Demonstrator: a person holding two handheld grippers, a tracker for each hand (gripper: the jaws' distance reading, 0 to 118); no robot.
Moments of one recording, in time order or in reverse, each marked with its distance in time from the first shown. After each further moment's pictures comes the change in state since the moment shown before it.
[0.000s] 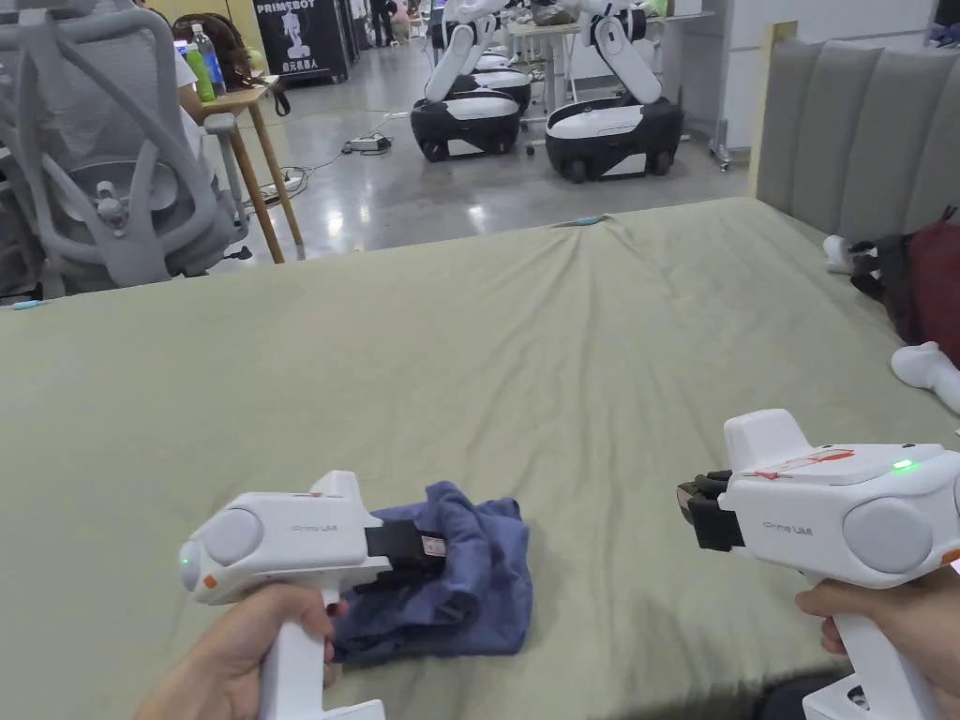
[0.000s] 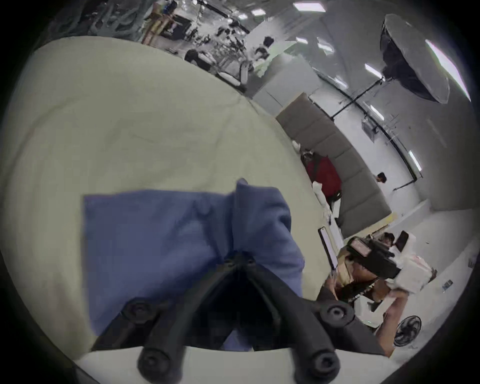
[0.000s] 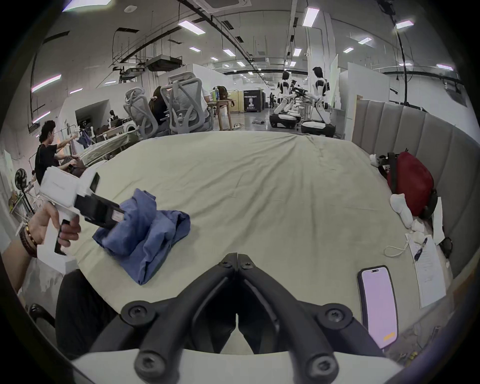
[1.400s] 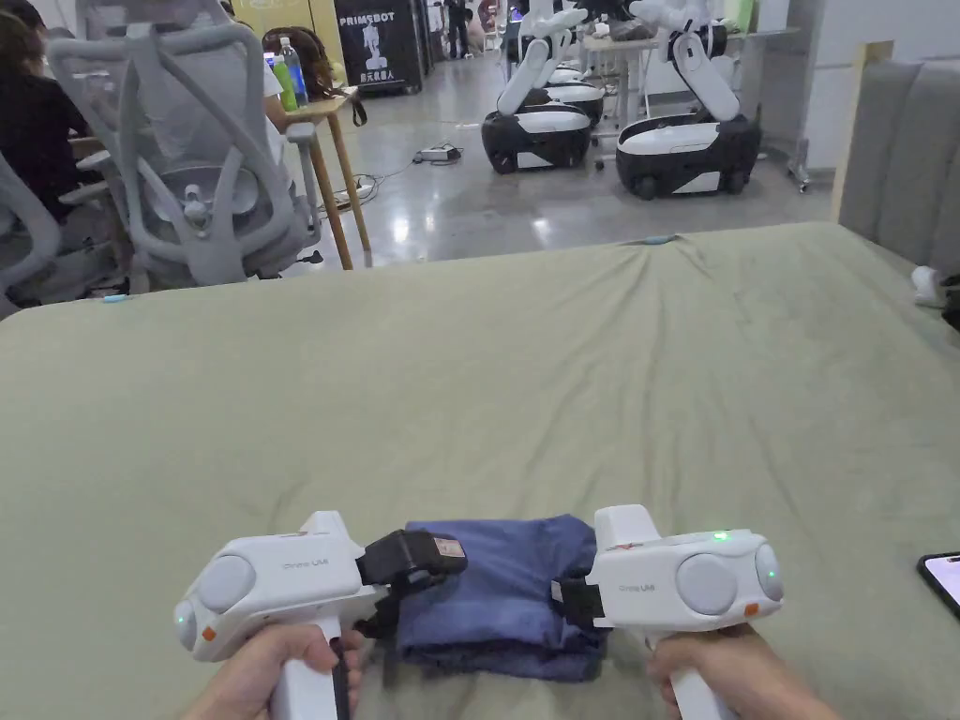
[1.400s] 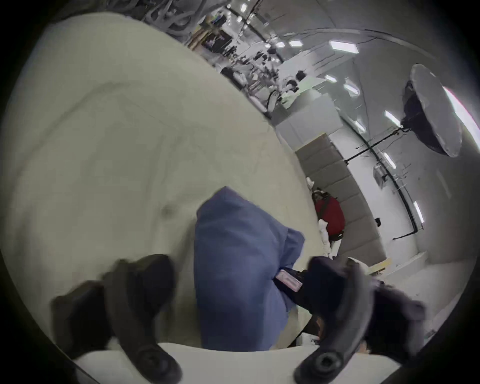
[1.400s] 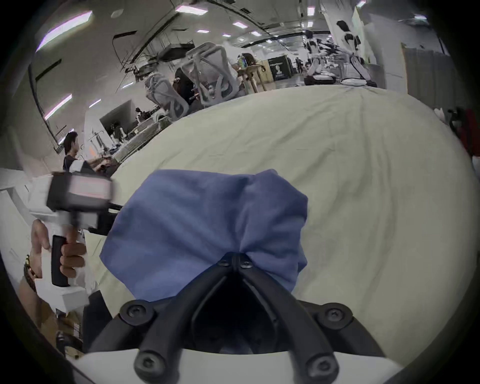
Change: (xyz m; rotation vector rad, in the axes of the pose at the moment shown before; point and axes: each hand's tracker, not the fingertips) left arm -0.029 -0.022 0.041 0.168 0.059 0.204; right arm -0.091 -0.015 -0.136 -0.171 0.324 -0.102
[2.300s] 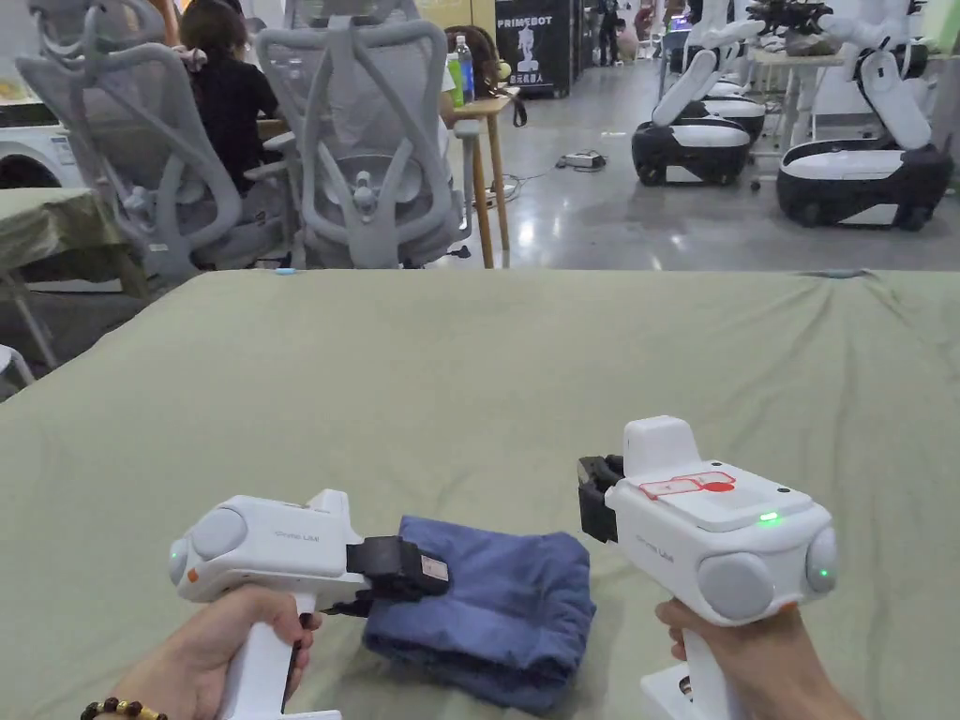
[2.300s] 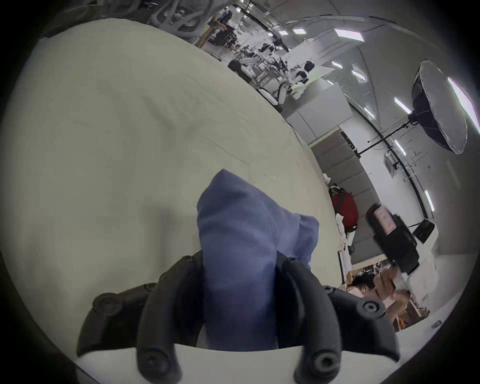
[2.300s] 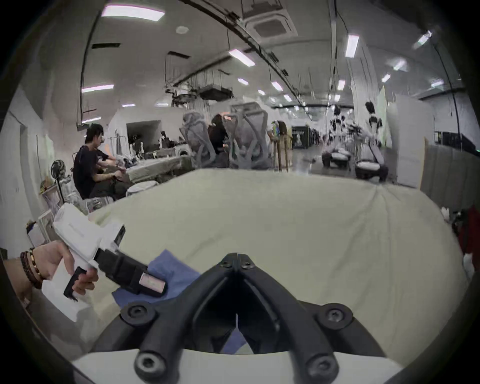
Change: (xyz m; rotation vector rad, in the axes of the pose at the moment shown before) left arm -0.120 0.078 0.115 -0.011 0.055 -0.082; right arm -0.174 0.081 -0.026 0.421 -0.039 0.316
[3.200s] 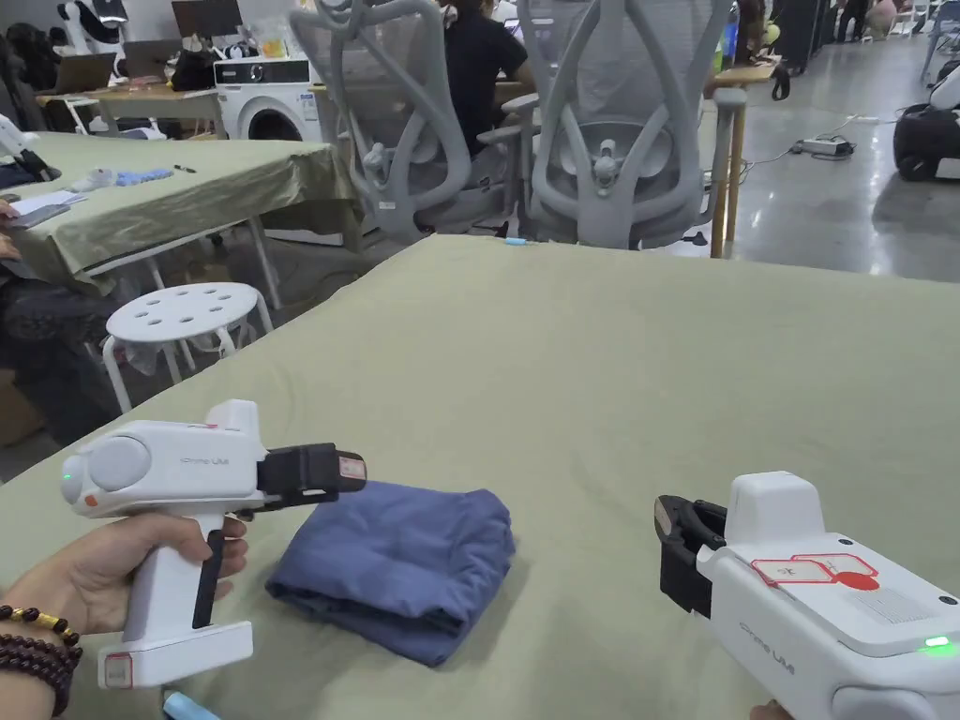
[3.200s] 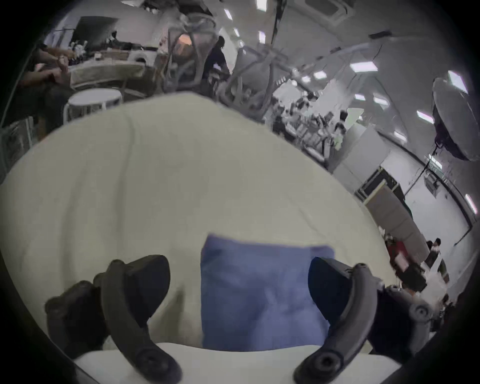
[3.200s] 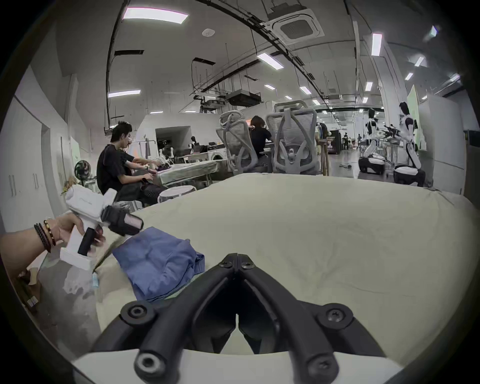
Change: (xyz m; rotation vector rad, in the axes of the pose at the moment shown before) left arm -0.179 0.088 0.232 0.438 0.331 -0.035; right arm -0.151 -0.003 -0.120 -0.005 0.224 0.012
